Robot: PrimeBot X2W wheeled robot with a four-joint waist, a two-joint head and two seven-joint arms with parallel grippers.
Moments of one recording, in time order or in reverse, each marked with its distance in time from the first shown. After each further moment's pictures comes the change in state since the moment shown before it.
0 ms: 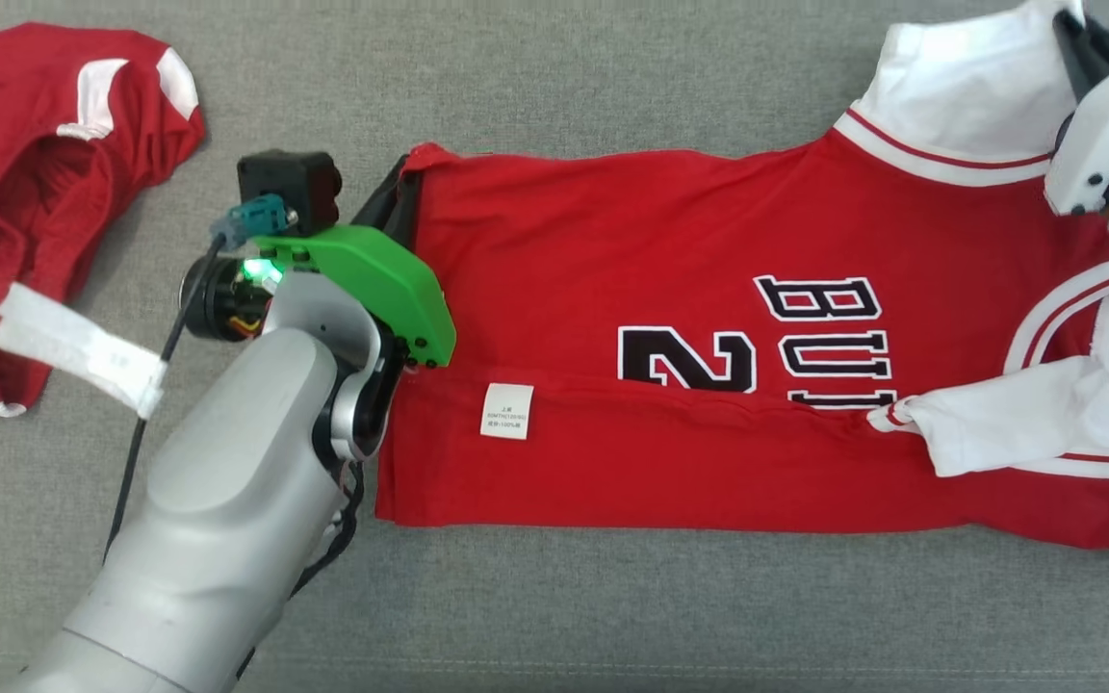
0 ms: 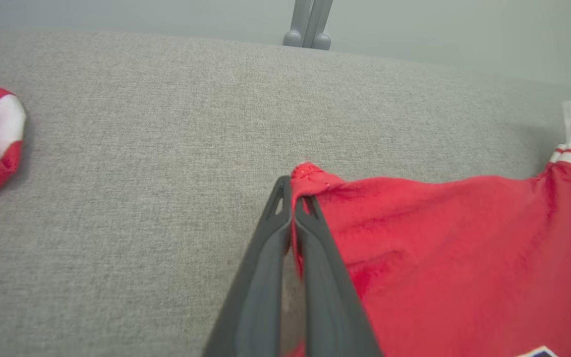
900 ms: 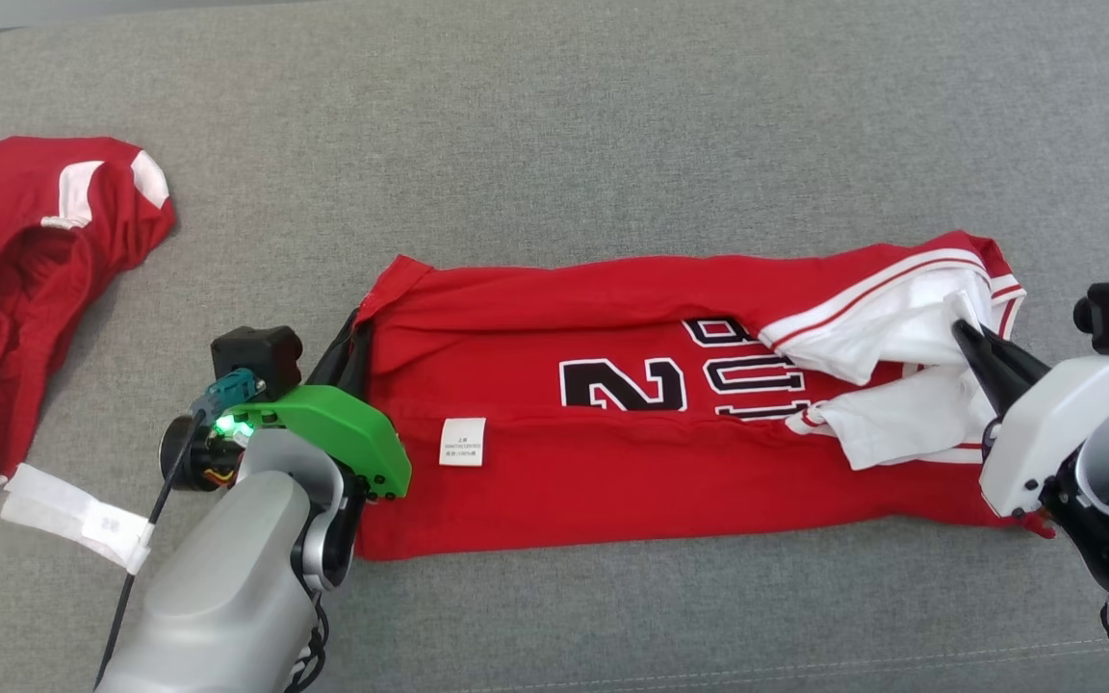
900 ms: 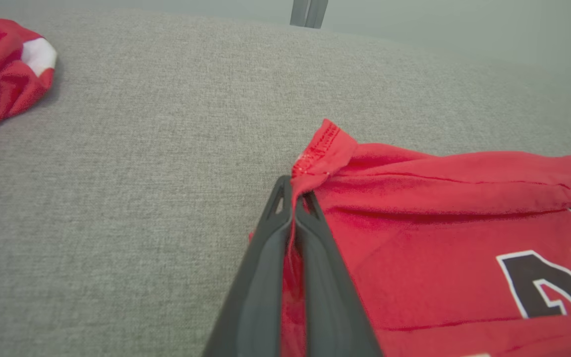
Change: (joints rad) left arm 0.196 0.025 -0.002 0.145 -0.005 -0.054 -0.210; right arm 0.648 0.110 -0.170 -0.577 -0.002 0.000 0.213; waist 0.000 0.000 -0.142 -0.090
